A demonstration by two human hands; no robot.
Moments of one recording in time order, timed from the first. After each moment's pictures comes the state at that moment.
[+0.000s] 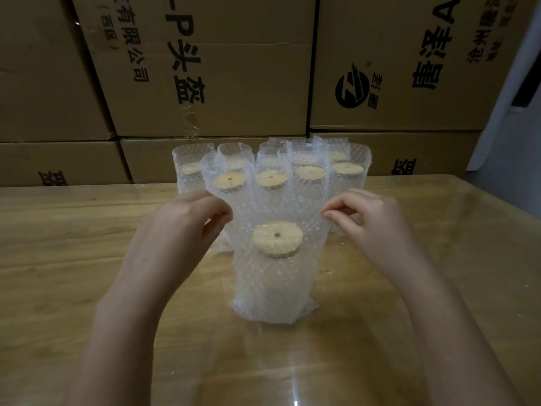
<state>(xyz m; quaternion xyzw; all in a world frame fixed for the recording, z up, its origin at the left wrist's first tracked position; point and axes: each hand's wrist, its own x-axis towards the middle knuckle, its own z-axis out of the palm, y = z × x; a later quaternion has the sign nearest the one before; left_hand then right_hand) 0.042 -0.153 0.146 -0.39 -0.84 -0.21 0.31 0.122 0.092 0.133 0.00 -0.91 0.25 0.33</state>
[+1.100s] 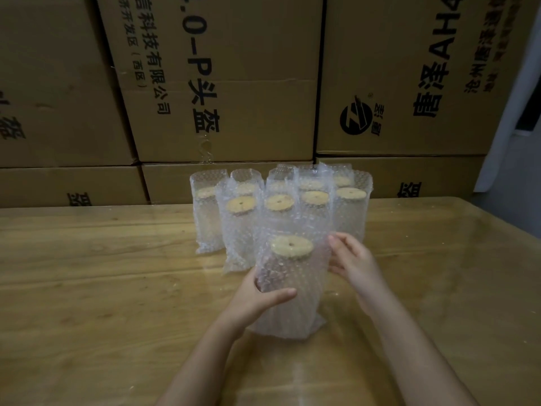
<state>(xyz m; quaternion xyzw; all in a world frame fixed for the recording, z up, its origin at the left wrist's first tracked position) 0.021 -0.094 0.037 -0.23 -0.71 -0.64 -0.17 0.086 0.098 0.075 -0.09 -0.69 0.68 0.22</state>
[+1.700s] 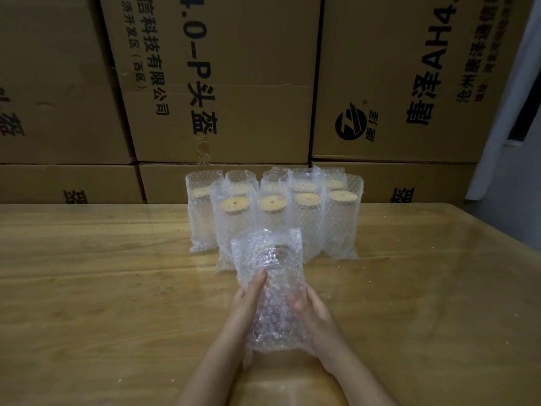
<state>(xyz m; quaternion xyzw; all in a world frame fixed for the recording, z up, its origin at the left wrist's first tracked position) 0.047 -0.079 0.021 -0.14 -0.64 -0.74 -0.16 0.112 0.051 0.003 -0.04 -0.62 0.78 0.06</state>
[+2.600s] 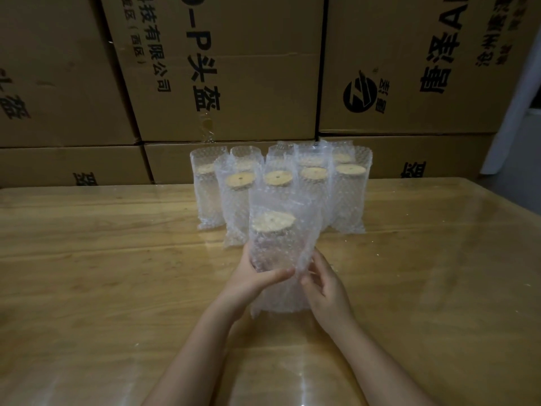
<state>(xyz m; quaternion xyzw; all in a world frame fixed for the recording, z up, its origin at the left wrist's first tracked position) 0.043 -0.096 0.029 -0.23 -0.68 -0.68 -0.15 0.110 0.053 -0.013 0.02 -0.75 0.60 0.27</state>
